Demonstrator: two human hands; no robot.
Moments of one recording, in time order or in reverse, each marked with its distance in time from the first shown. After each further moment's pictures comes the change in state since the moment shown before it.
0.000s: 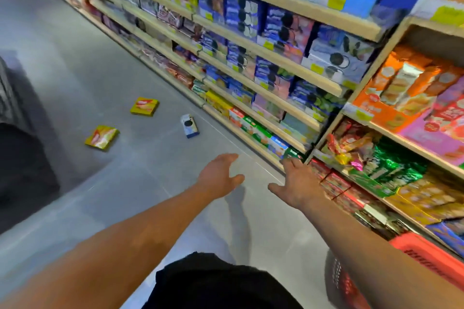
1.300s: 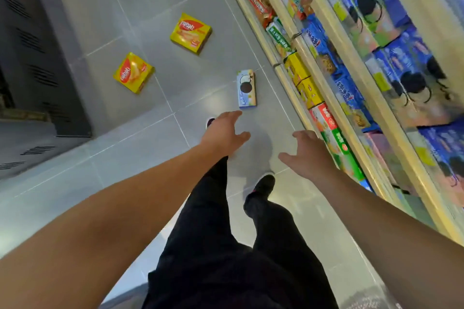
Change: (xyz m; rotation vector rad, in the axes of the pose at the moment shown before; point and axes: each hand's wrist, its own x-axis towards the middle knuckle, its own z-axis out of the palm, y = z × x) left_hand 0.459 -0.345 -0.175 -0.184 -0.075 -0.532; right_hand 0.603 -0.243 0.061 0.059 -0.466 -0.060
